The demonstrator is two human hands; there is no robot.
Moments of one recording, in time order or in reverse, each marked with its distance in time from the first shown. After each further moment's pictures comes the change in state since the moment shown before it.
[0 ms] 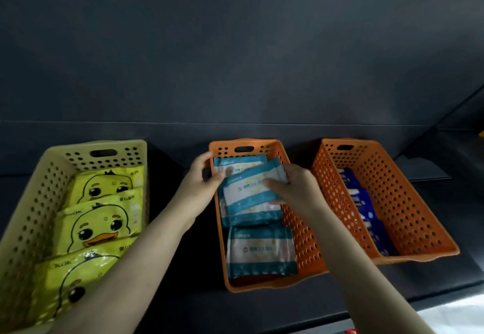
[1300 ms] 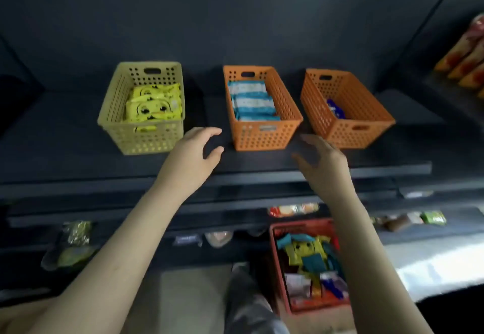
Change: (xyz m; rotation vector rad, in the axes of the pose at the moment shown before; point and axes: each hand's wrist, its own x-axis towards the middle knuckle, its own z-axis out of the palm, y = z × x) left_hand -0.292 -0.028 -0.031 0.589 0.103 0.445; right_hand -0.290 0.067 -0.021 -0.401 0.299 -0.402
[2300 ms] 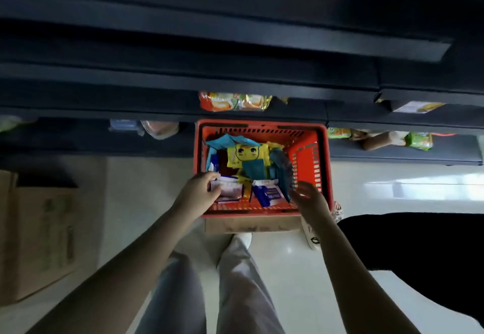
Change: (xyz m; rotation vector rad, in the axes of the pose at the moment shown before) left_hand -0.193 0.023 0.416 -0.103 -0.520 -0.600; right_hand -0.200 0.412 0.019 0.145 -0.591 0.853
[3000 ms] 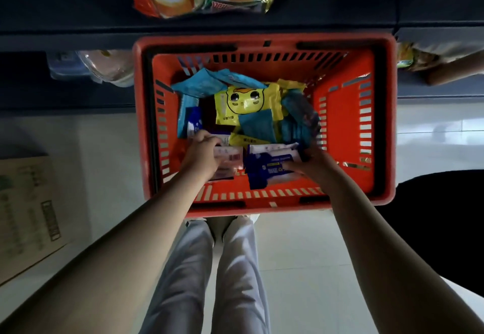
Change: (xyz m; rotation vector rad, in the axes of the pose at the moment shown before) left_hand 0.149 -0.099 0.157 0.290 -0.020 -0.126; right_hand 0.178 0.108 0.076 -0.009 -0.321 0.142
